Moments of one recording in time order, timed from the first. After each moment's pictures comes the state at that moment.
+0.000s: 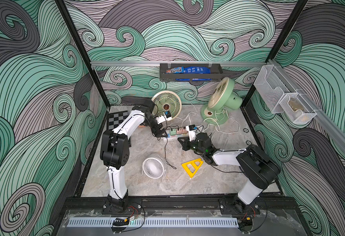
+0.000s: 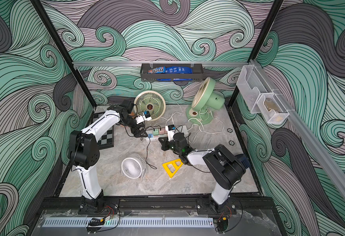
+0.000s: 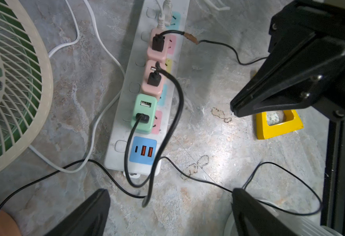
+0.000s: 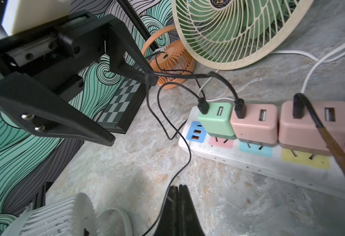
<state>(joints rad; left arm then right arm) -0.29 1.98 1.71 -1.00 0.54 0.81 0.62 1.73 0.67 0.80 -0.20 0.52</state>
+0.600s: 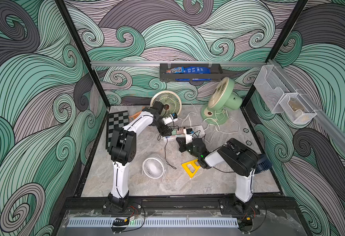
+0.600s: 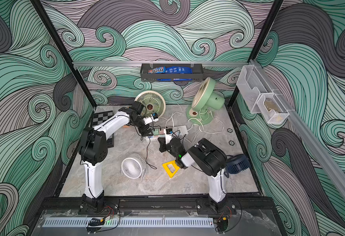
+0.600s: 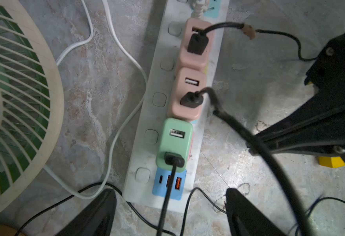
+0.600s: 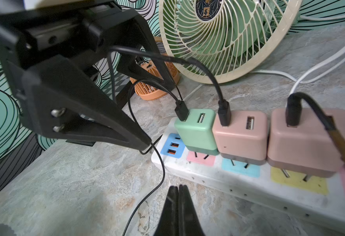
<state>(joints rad) -0.37 2.10 1.76 -0.86 0.38 0.73 0.67 1.98 0.69 1.12 -0.04 0.42</state>
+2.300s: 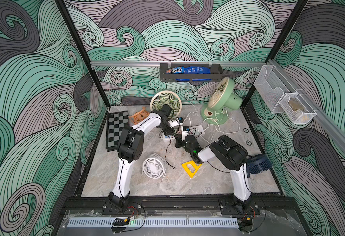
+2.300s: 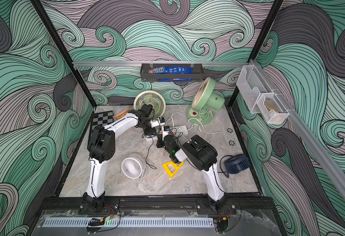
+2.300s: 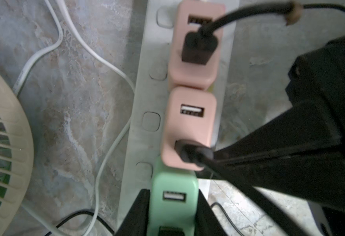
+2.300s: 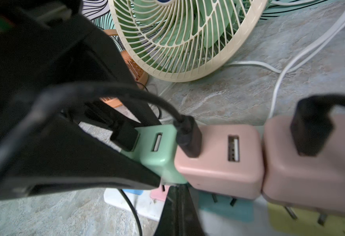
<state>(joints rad) -0.45 2.20 1.83 -0.85 0.27 0.76 0.68 2.13 0.88 0.99 0.11 0.47</state>
